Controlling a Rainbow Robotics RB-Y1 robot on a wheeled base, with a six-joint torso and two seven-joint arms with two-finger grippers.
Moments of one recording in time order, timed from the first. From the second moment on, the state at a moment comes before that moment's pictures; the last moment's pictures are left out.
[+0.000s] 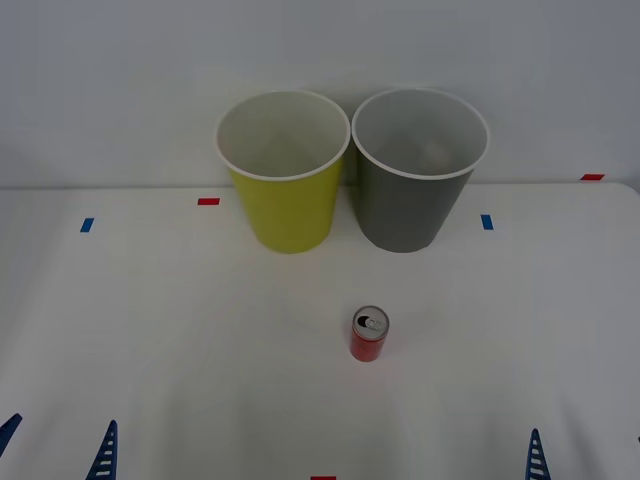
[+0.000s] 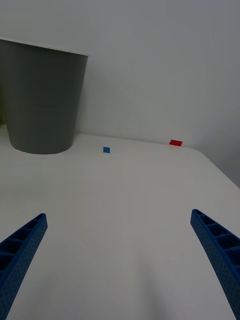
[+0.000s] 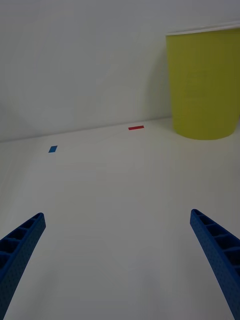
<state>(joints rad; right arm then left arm) 0.99 -0.33 0.30 -1.91 -0.40 -0.79 1.95 1.02 0.52 -0.21 -2.04 0.43 -0.60 -1.78</state>
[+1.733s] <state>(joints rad) 0.99 -0.33 0.30 -1.91 -0.40 -0.79 1.95 1.02 0.52 -0.21 -2.04 0.43 -0.60 -1.78</state>
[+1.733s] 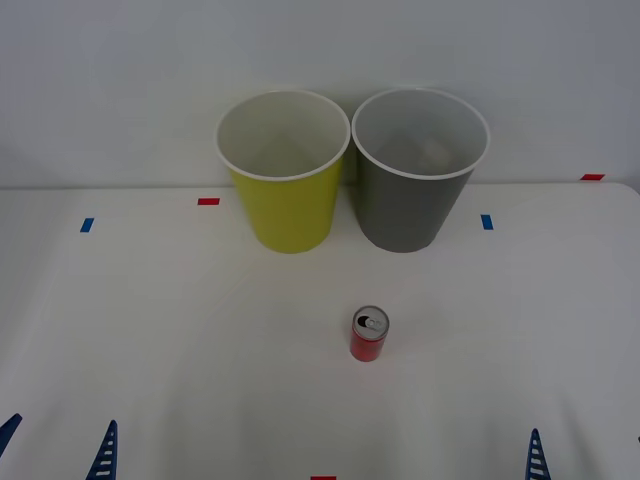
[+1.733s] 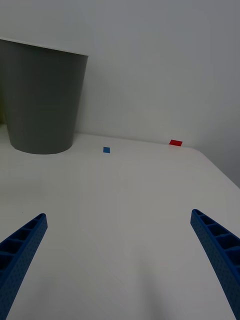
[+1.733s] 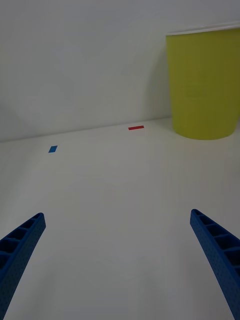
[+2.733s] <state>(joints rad) 0.99 -0.33 0.30 -1.91 -0.40 -0.79 1.95 1.02 0.52 -0.21 -2.04 0.43 -0.60 -1.78</state>
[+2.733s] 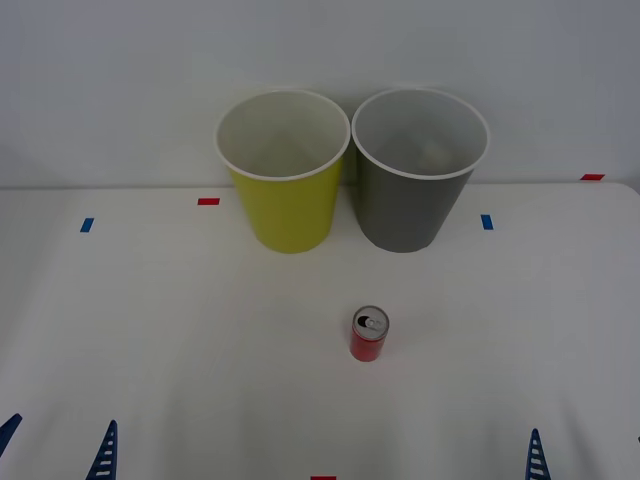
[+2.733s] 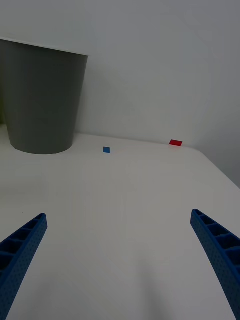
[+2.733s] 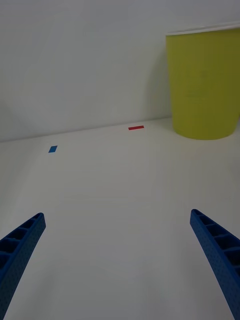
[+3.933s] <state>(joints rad) 0.91 -0.51 0.46 -1.86 -0.39 -0.81 1.80 1.02 0.52 -0.21 -2.04 0.43 -0.60 -1.78</state>
